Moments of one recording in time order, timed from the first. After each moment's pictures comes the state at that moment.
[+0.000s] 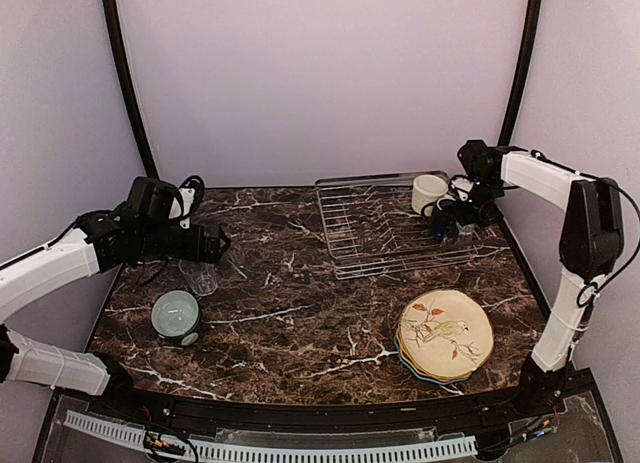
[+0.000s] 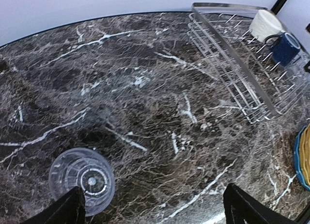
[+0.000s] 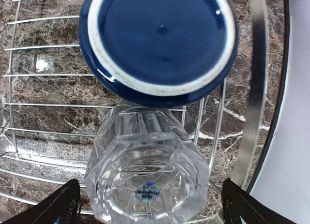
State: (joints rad) left arm -0.53 1.11 0.88 -0.44 -0.07 -0.27; right arm 0.19 1.86 1.57 -1.00 0.11 -0.05
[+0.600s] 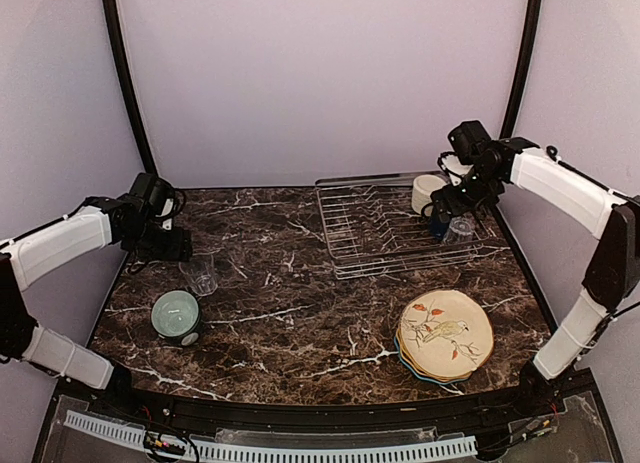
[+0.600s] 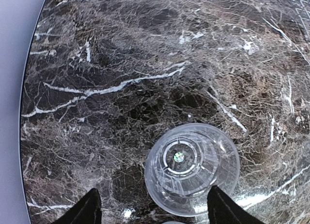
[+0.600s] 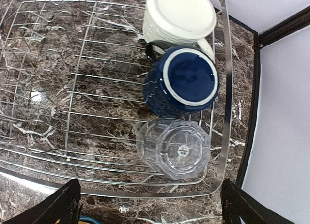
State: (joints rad) left arm -0.27 1.29 0.98 -0.68 -0.16 -0.24; right arm 0.36 1.62 1.51 -0.94 0.24 0.00
